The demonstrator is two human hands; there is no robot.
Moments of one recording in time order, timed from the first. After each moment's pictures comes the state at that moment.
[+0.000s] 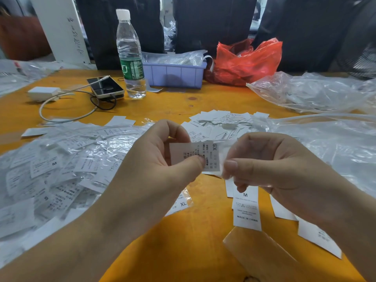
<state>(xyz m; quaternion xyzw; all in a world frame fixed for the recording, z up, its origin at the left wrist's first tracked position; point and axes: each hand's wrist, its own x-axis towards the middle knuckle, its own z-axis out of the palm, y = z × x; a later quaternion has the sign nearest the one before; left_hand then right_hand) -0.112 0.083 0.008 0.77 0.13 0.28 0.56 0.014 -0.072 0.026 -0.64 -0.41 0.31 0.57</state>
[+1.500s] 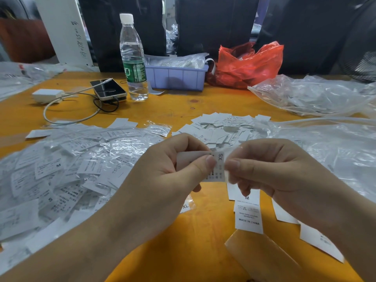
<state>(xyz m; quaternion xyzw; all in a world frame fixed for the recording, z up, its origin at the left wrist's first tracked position) -0.112 0.081 0.006 0.78 0.08 0.23 0.58 0.015 -0.071 0.024 -0.64 -0.42 0.31 0.57</state>
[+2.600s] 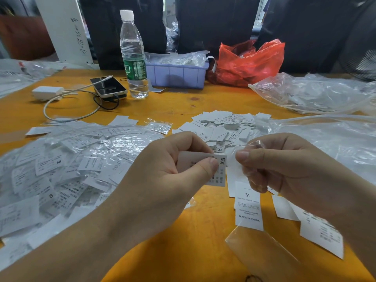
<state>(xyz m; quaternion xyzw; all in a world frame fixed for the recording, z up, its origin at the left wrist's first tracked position) -0.117 0.076 0.011 0.81 0.08 0.24 0.52 0.022 -0.072 0.029 -0.64 -0.40 0.34 0.57</state>
